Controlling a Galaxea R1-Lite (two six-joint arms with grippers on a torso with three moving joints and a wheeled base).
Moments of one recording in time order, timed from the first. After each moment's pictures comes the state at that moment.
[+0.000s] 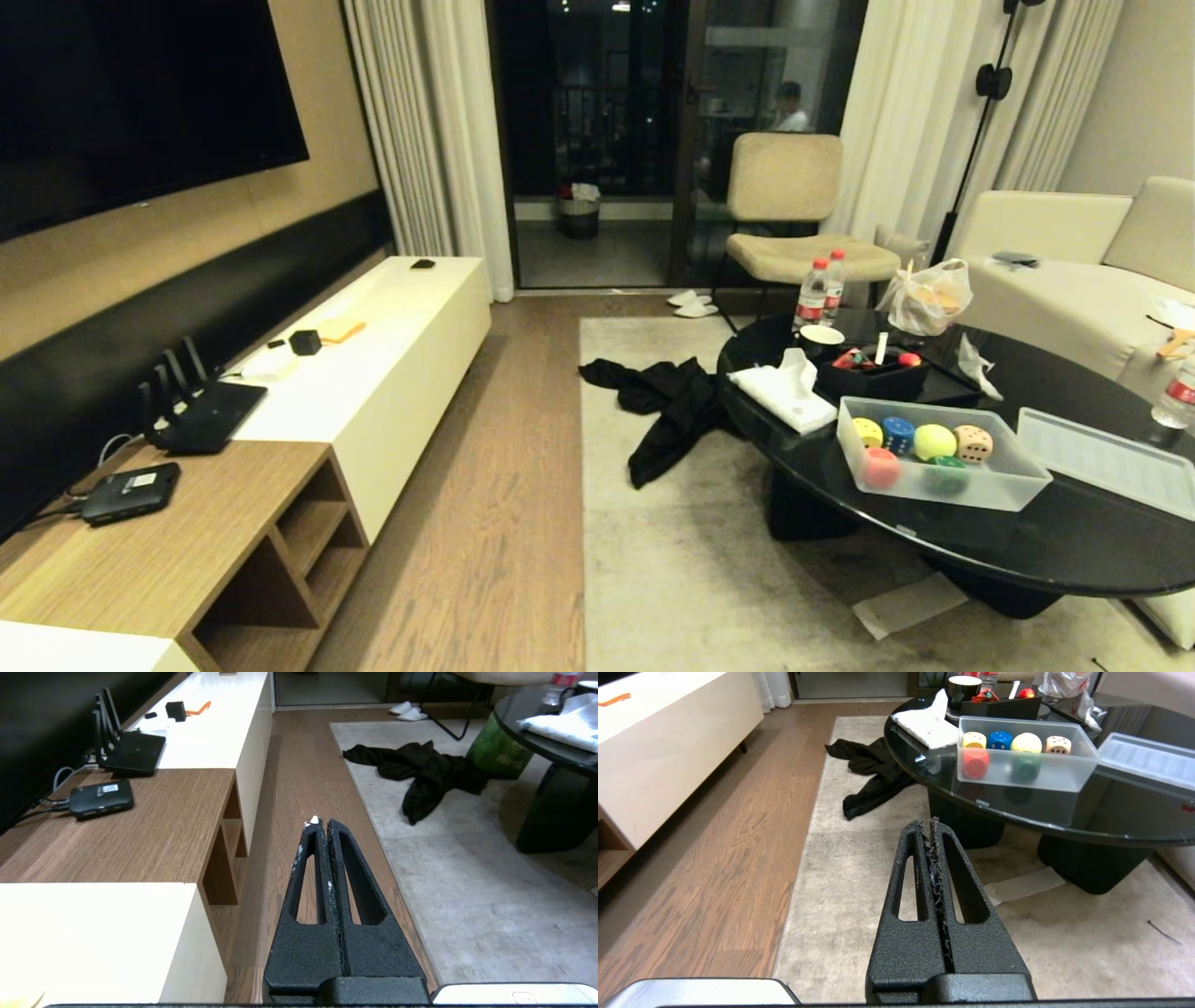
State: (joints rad) left arm 0.00 0.00 0.00 -0.01 0.00 -0.01; right arm 0.01 0.00 0.00 0.01 -0.01 0.02
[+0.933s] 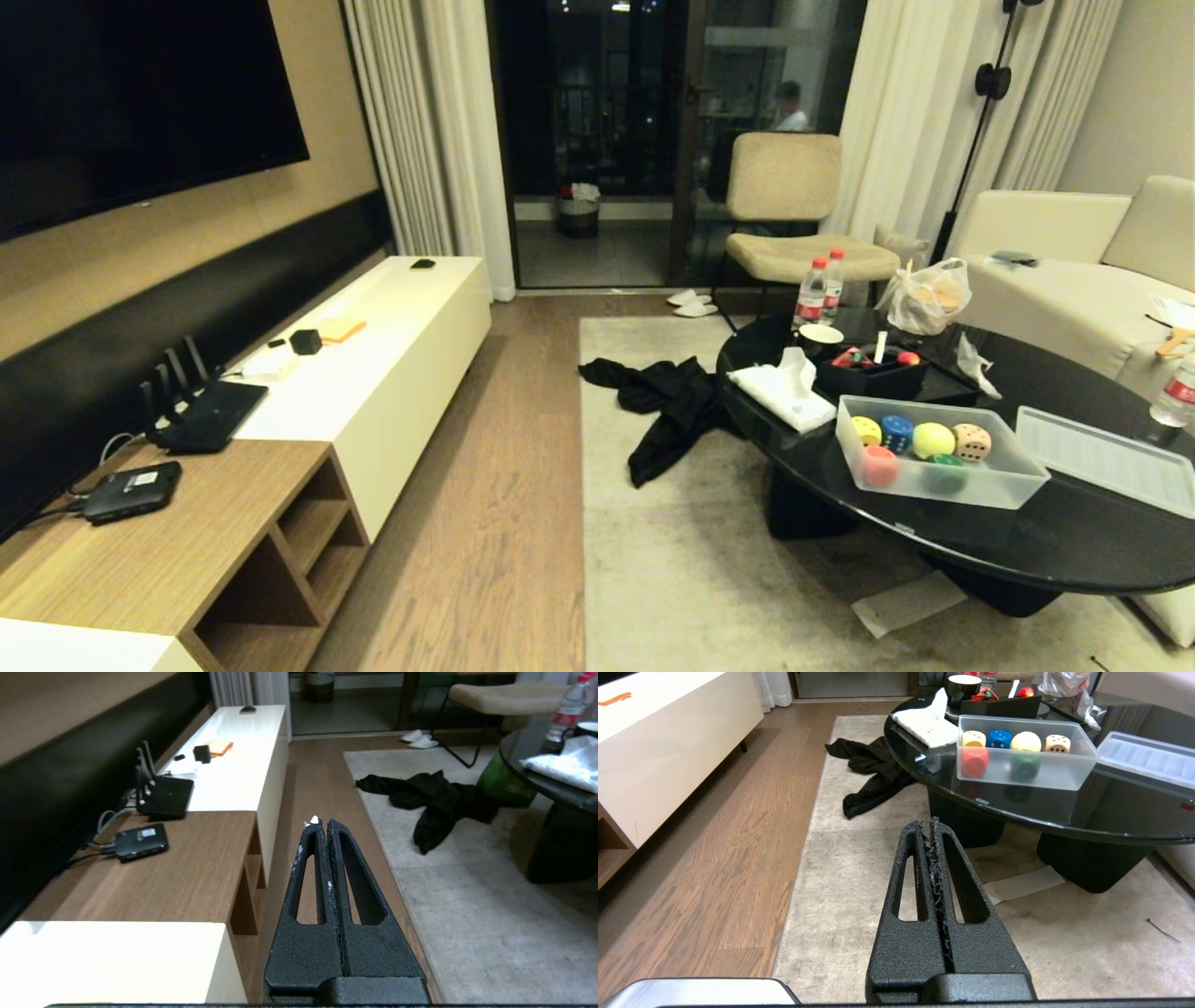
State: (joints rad) left arm -0.01 0.18 -0.35 0.11 0.04 0.02; right arm 0.01 0.00 0.00 0.01 -0.01 0.02
